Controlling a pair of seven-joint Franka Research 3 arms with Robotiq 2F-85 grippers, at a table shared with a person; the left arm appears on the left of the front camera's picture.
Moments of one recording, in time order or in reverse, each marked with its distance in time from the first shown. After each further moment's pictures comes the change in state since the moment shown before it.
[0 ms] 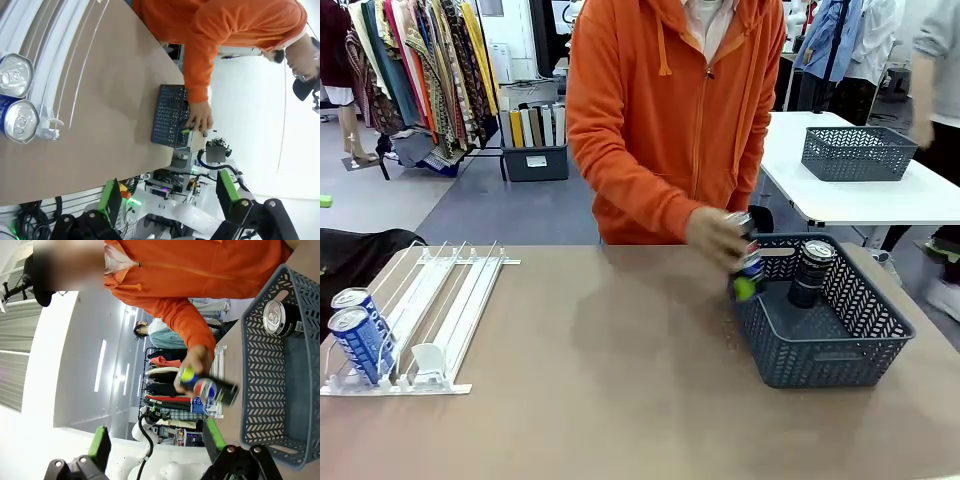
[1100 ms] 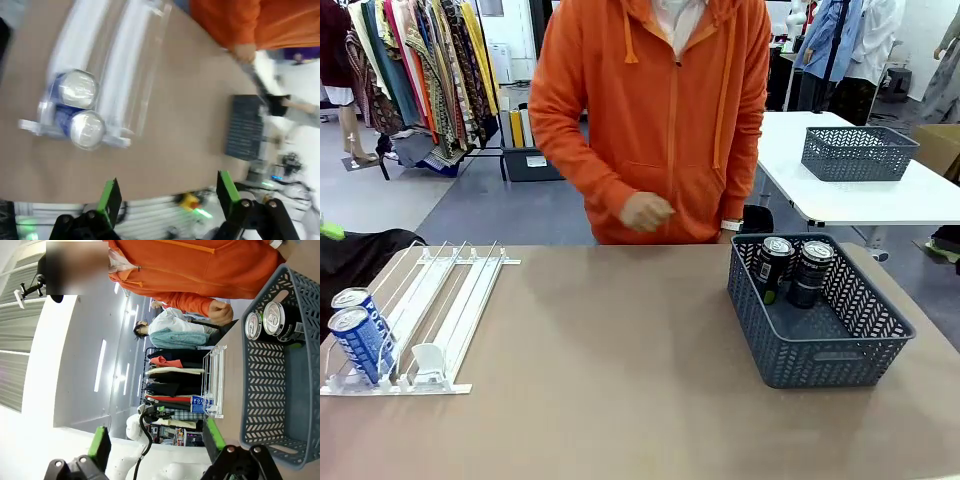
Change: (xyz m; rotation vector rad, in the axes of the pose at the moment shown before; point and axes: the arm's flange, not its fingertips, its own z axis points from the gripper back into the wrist) left arm -0.004 -0.024 -0.016 0.454 -0.087 -0.158; right arm 0.000 0.000 0.000 0.000 0.000 0.000
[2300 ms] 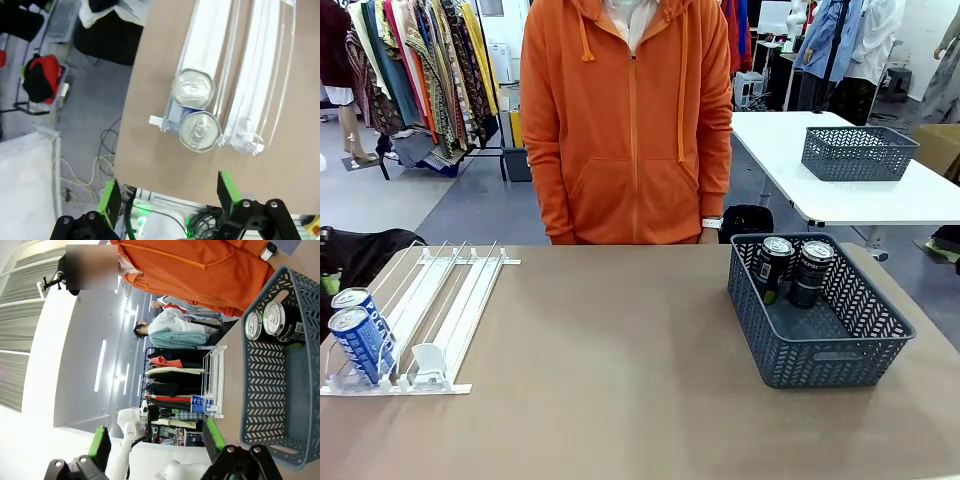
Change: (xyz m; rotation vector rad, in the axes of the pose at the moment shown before) left arm -0.014 -0.049 -0.051 0.776 -0.013 -0.212; right arm 0.000 0.000 0.000 0.000 0.000 0.000
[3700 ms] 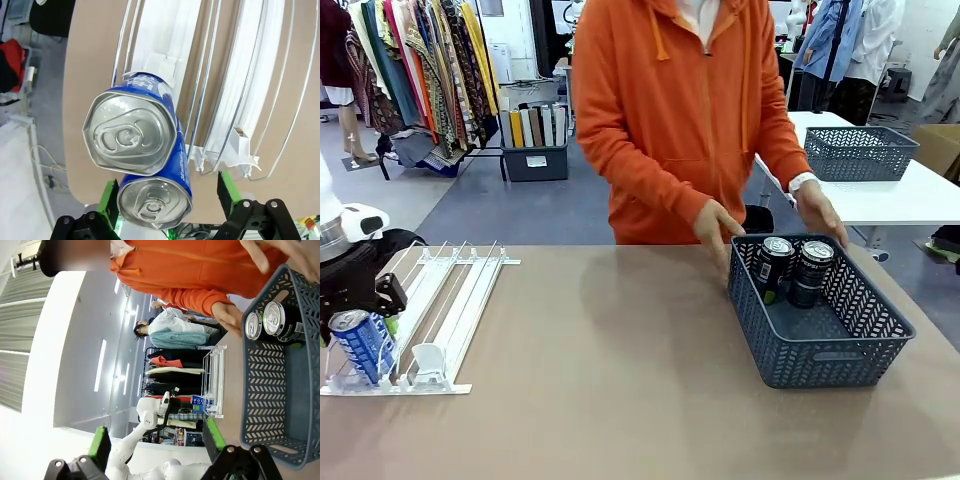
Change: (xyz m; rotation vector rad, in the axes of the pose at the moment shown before) left arm 0.029 -0.035 -0.115 -0.090 0.201 -0.017; right arm 0.000 0.000 0.000 0.000 0.000 0.000
